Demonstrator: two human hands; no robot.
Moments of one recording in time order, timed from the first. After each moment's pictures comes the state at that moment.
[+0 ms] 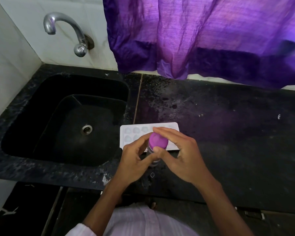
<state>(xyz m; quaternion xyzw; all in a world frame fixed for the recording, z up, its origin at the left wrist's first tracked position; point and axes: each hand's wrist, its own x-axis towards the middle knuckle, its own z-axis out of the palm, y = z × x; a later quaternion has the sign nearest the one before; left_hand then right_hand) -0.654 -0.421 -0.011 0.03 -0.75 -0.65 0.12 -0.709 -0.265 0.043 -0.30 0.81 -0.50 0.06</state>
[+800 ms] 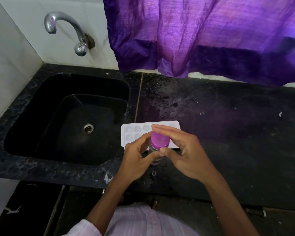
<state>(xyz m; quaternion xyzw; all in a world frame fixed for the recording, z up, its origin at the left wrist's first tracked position) -0.654 -0.421 -0.016 0.04 -0.73 -0.67 0.11 -0.713 -0.259 0.044 -0.32 0.77 -0.54 0.12</state>
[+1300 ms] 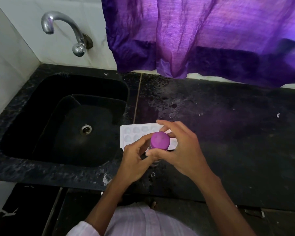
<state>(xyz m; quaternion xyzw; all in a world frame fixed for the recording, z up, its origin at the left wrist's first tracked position) -0.657 -0.422 -0.019 0.04 -0.75 -0.65 0.10 -0.716 -0.271 0.047 -0.26 0.85 -0.45 0.06</state>
